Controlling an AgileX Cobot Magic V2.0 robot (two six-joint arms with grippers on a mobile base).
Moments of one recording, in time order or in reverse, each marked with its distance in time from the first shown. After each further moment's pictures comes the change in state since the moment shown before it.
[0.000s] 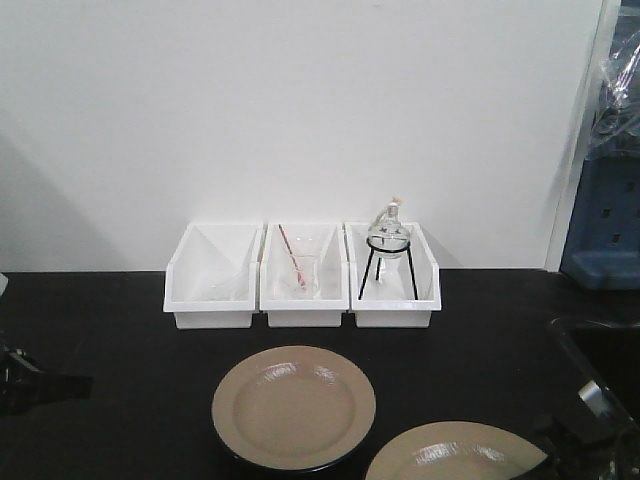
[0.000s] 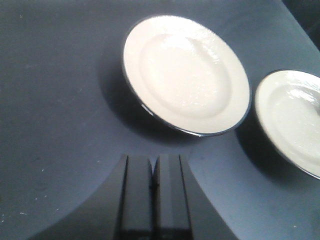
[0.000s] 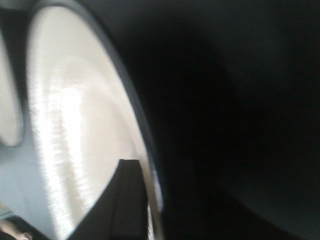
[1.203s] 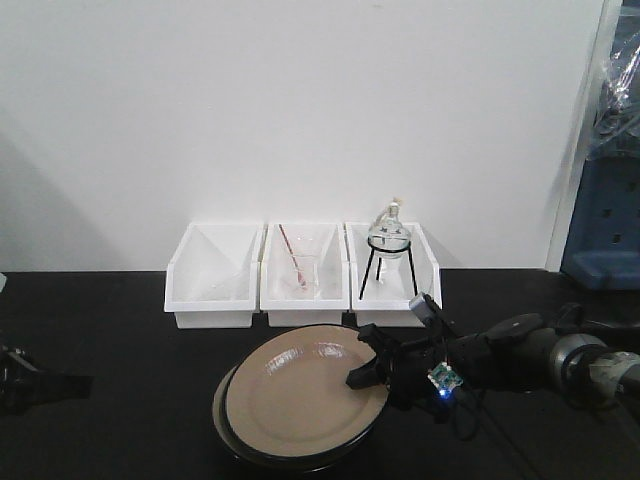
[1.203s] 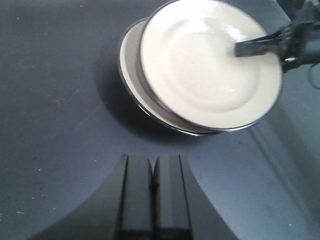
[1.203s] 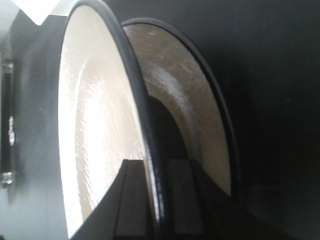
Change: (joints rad) left arm 0.000 -0.006 0.000 0.000 0.013 -0.011; right arm 0.448 0.283 -0.554 0.183 -0.264 0.155
